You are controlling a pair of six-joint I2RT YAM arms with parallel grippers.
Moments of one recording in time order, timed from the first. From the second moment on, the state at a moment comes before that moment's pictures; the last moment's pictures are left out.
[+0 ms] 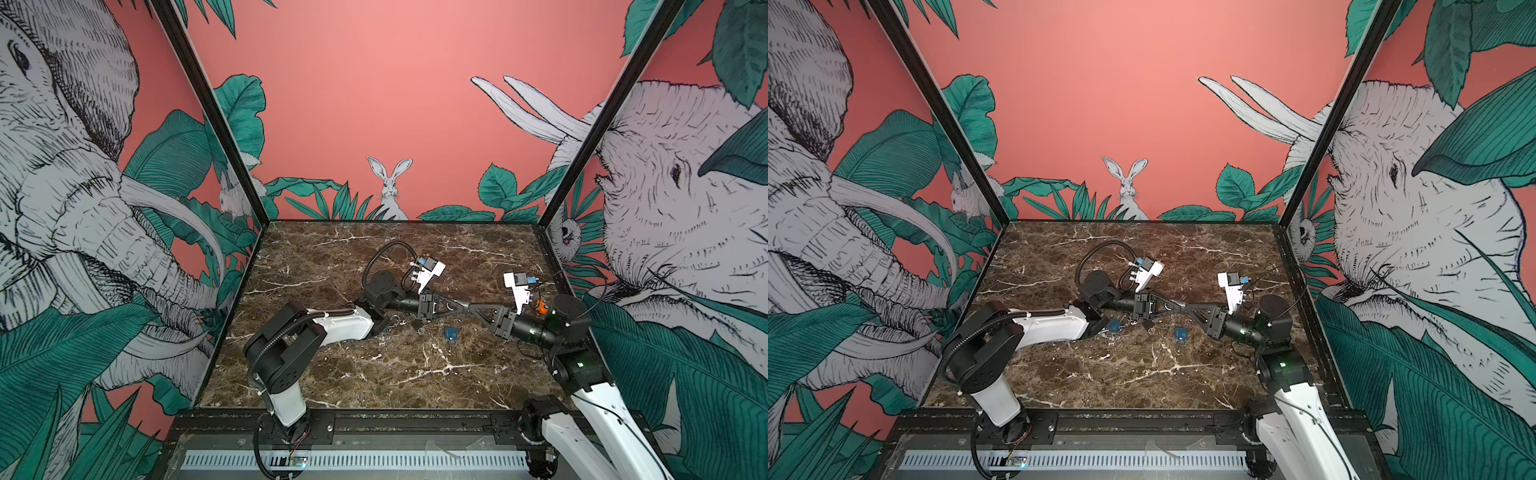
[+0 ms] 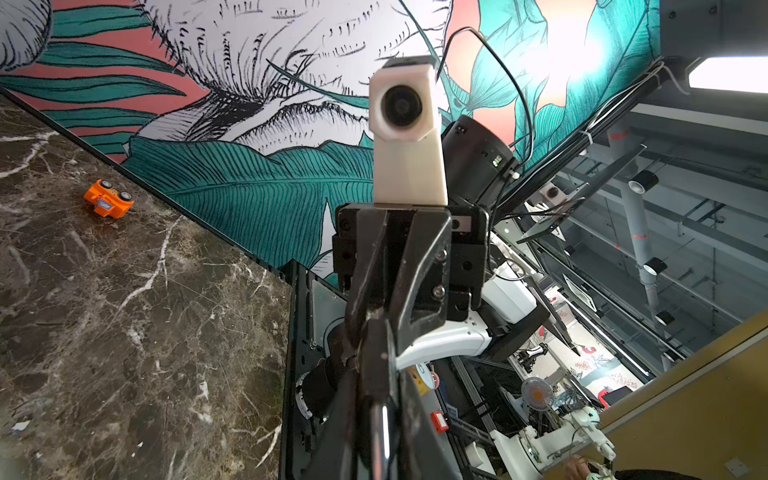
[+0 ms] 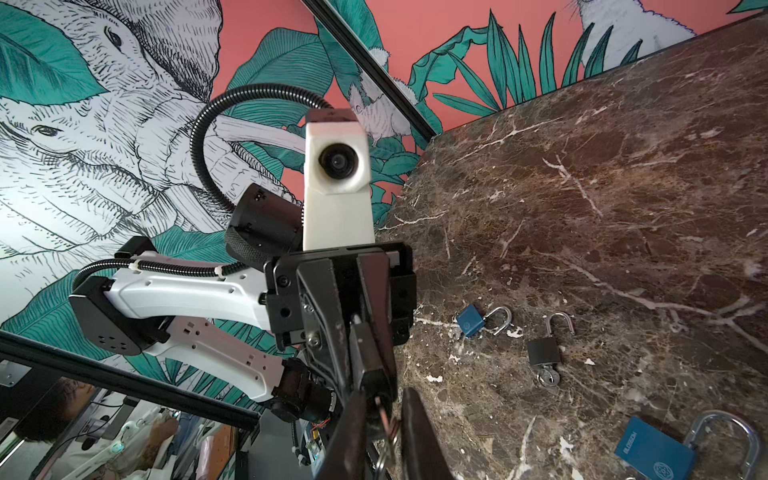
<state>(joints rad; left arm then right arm) -0.84 1.72 0.90 1.07 1.01 -1.02 0.21 0.62 0.58 -0.18 -0.86 0.62</state>
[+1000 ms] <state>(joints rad) -0.74 1.72 0.87 0.96 0.93 -0.93 0.18 0.54 0.50 -0.16 -0.84 0.67</state>
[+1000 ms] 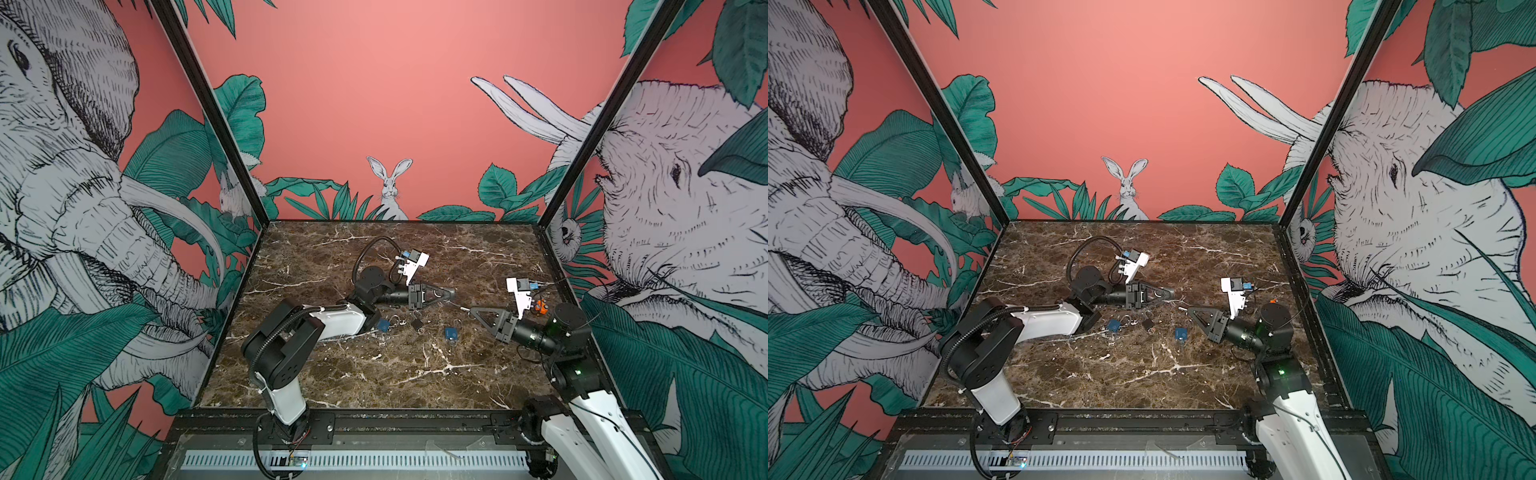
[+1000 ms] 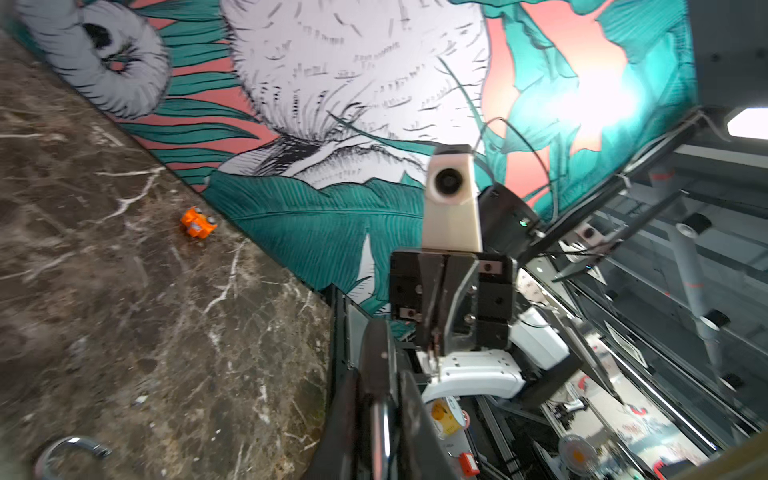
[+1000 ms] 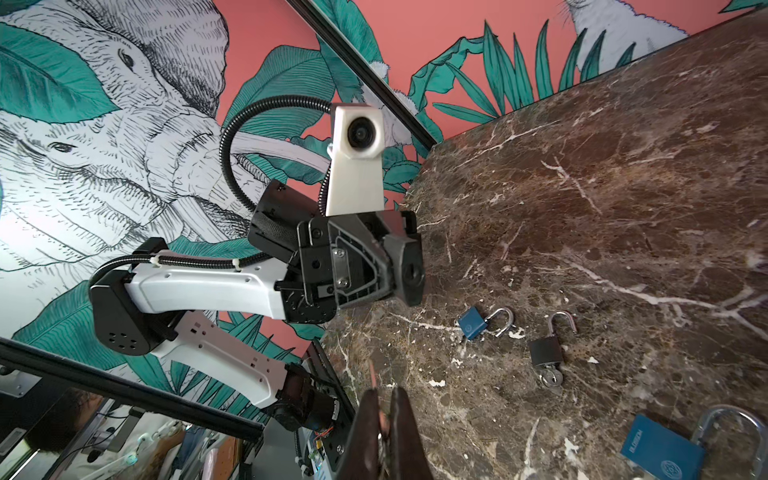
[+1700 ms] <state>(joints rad) -0.77 1.70 0.99 0.08 0.69 -0.46 0.18 0.61 0.43 -0.41 -0.33 0.58</state>
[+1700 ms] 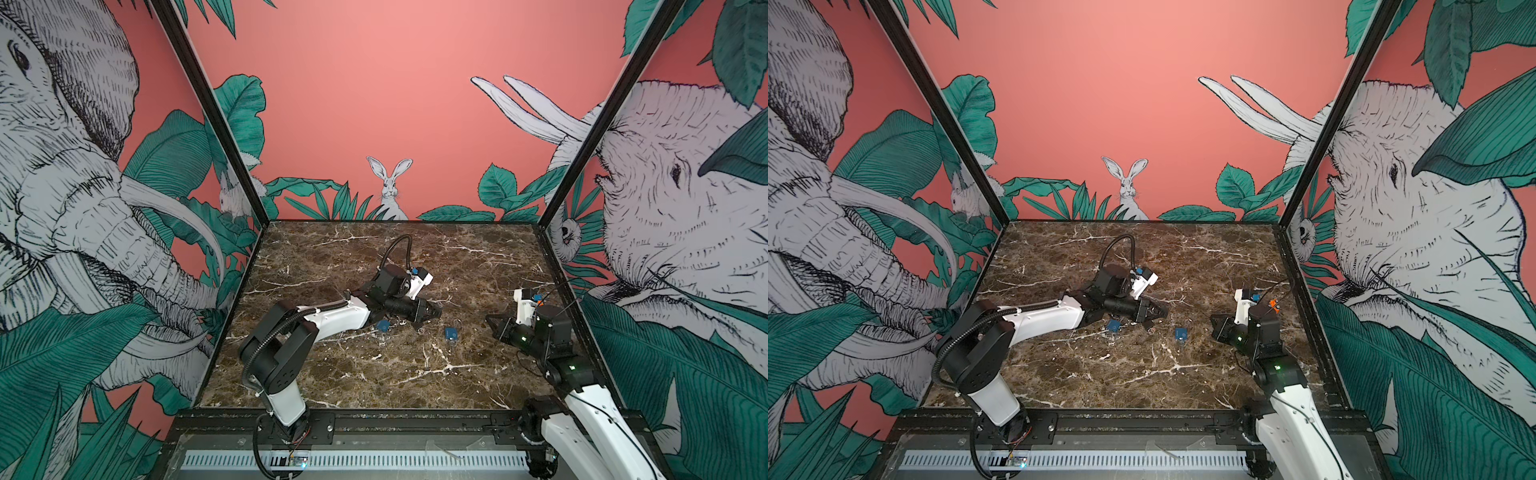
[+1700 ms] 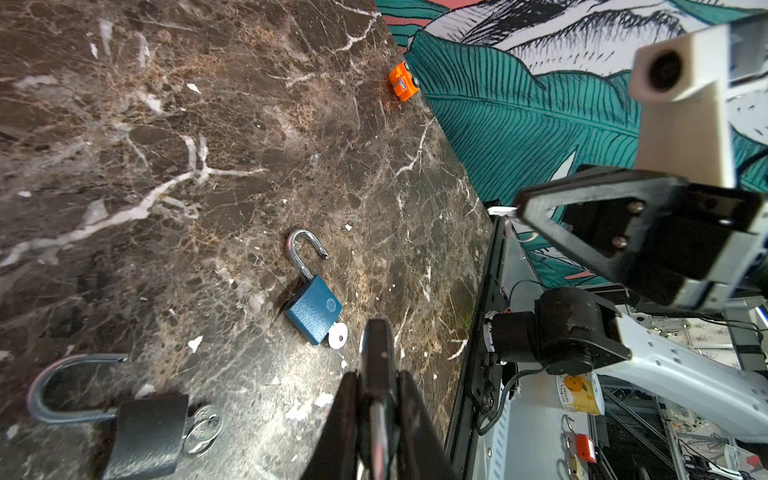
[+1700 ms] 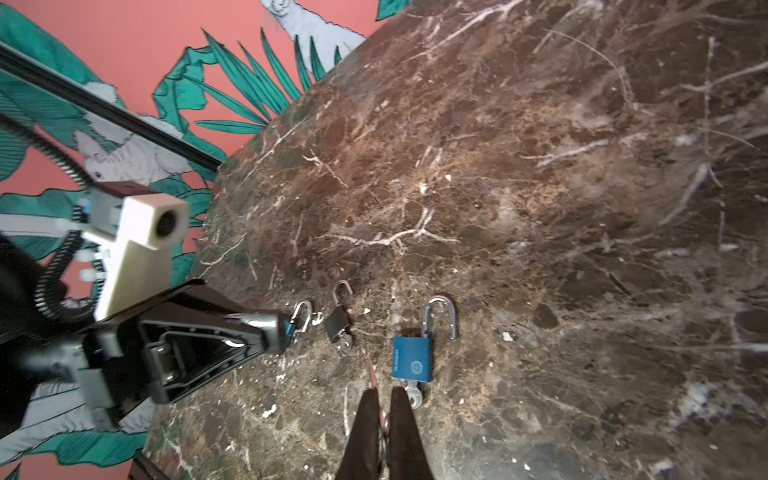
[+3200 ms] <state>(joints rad) -0.93 2.19 1.63 -0.29 0.92 -0.22 0.03 1.19 0.22 0.25 -0.17 0.68</state>
